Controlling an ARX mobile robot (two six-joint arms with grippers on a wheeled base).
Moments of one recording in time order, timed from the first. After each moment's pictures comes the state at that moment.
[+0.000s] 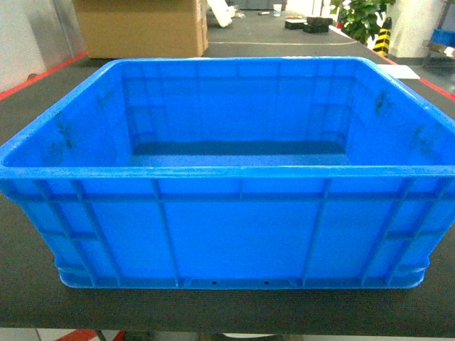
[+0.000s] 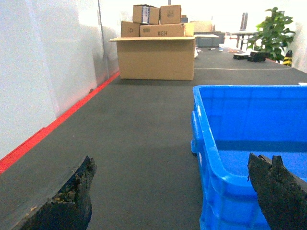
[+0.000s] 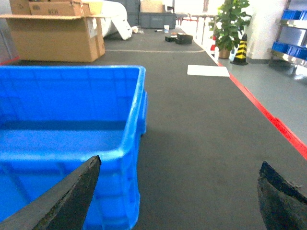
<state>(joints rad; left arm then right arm) -0.04 0.28 0.04 0.34 -0.12 0.05 0.06 0.28 0.06 0.21 0.08 0.01</state>
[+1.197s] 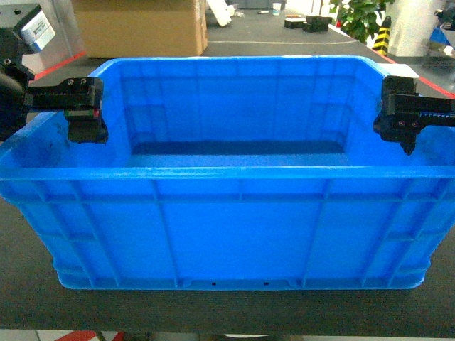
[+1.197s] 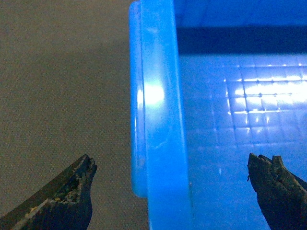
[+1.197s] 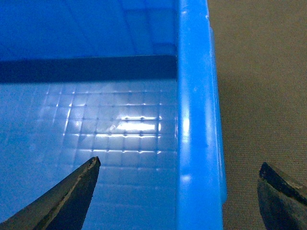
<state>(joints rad) -0.09 1.69 1.06 -0.08 -0.01 -0.04 0.13 1.71 0.98 0.15 0.01 0.14</state>
